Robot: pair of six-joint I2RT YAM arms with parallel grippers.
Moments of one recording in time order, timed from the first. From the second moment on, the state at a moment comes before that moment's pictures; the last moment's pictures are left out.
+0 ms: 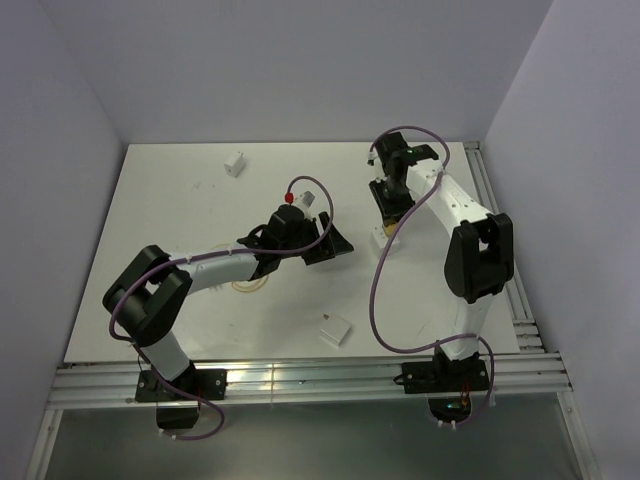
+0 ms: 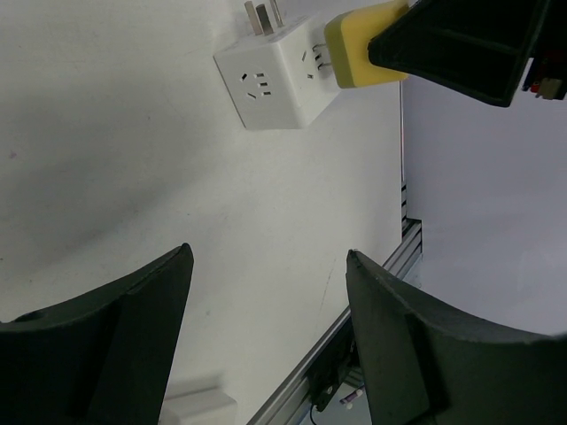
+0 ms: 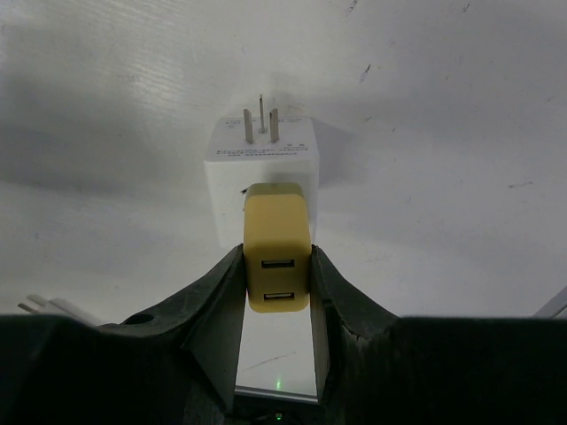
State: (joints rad) left arm -0.77 1.69 0.95 0.25 0.23 -1.00; right arm 0.29 1.86 1.65 -1.08 0.04 -0.04
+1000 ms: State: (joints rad) left arm -0.77 1.69 0.94 0.28 0.23 -1.01; right arm 0.34 1.71 1.30 -0.69 0.14 0.00
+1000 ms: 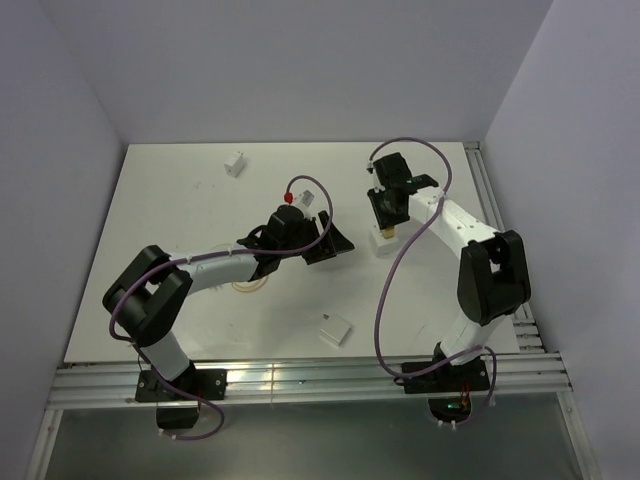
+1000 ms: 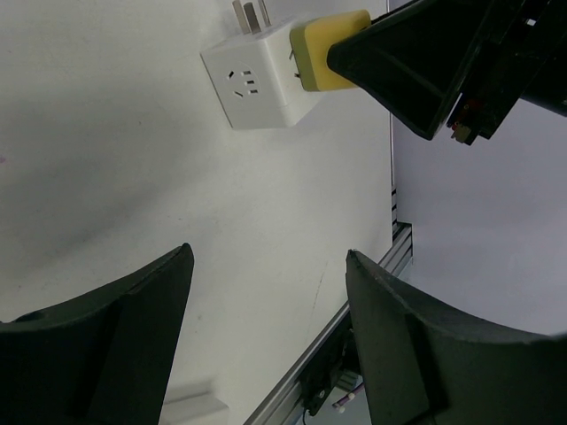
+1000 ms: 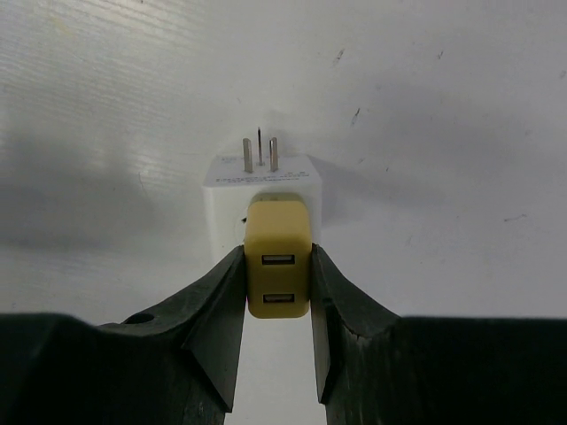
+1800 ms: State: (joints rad) left arm -0.77 1.68 0.93 0.28 0.23 -1.01; right arm 0.27 1.70 1.23 -0.53 0.00 0.00
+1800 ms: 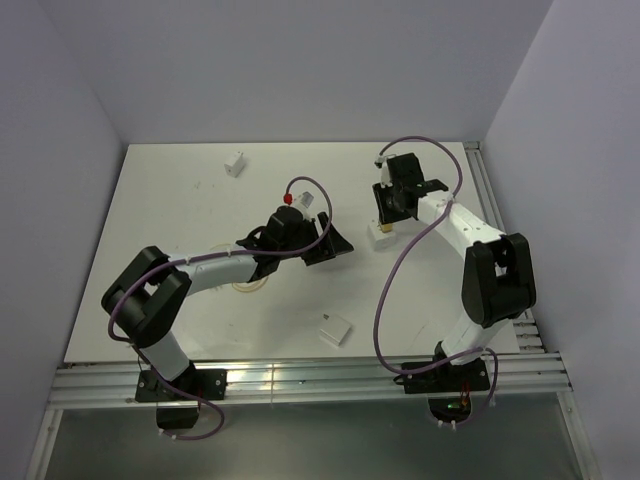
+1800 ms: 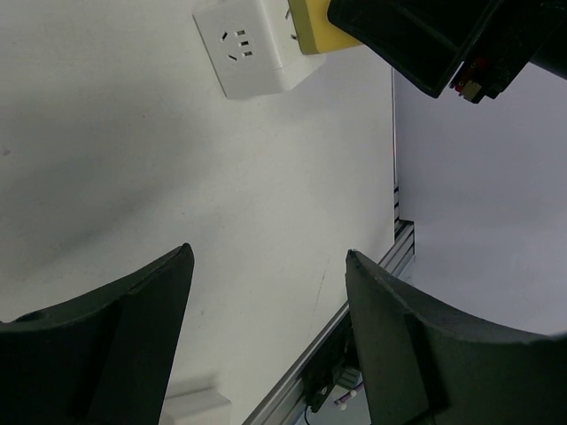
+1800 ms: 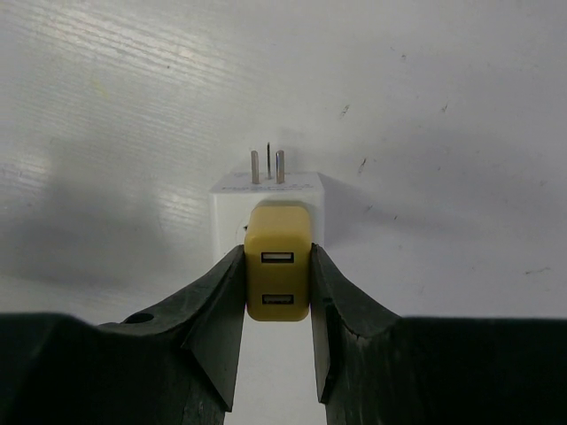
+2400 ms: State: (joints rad) left arm -0.77 1.60 0.92 0.24 0.20 -0.99; right arm 0.27 1.77 1.33 -0.70 0.03 0.03
